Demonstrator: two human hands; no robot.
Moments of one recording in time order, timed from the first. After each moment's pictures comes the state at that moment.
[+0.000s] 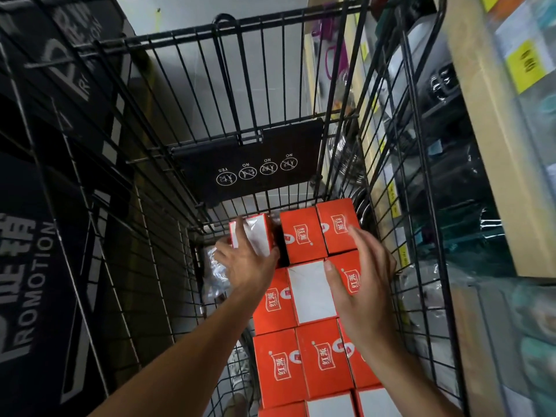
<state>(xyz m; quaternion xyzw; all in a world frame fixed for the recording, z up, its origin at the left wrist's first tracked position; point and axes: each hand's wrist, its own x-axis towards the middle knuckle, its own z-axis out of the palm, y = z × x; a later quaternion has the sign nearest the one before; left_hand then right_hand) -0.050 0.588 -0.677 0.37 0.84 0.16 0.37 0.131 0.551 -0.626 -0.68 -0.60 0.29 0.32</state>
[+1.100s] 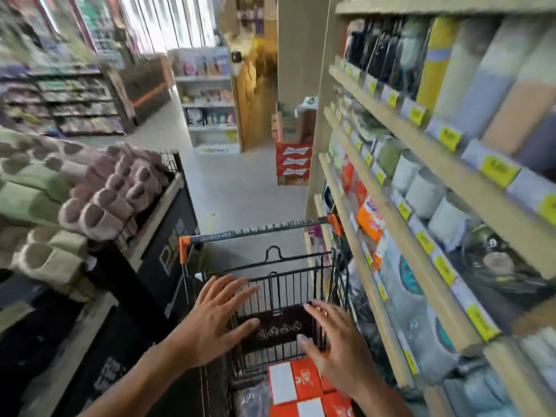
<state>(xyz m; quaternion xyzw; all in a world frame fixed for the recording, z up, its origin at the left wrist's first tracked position) -0.185 0.585 -0.240 0.81 0.57 0.07 0.12 0.106 0.582 -0.292 -0.55 -0.78 0.23 0.19</state>
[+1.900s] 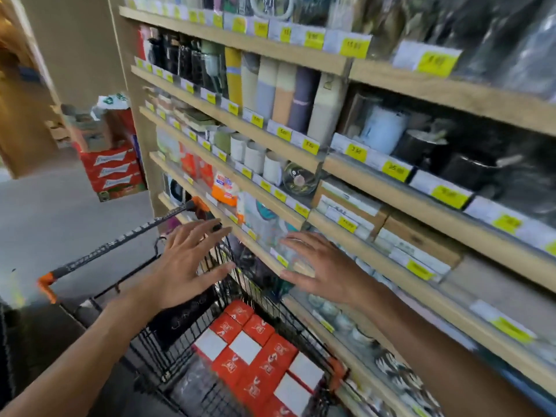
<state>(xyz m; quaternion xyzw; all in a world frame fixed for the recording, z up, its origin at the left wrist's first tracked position) -0.177 0.552 -0.109 0.94 0.25 0.17 0.14 0.089 0.387 -0.090 -0.72 -0.68 0.06 0.13</state>
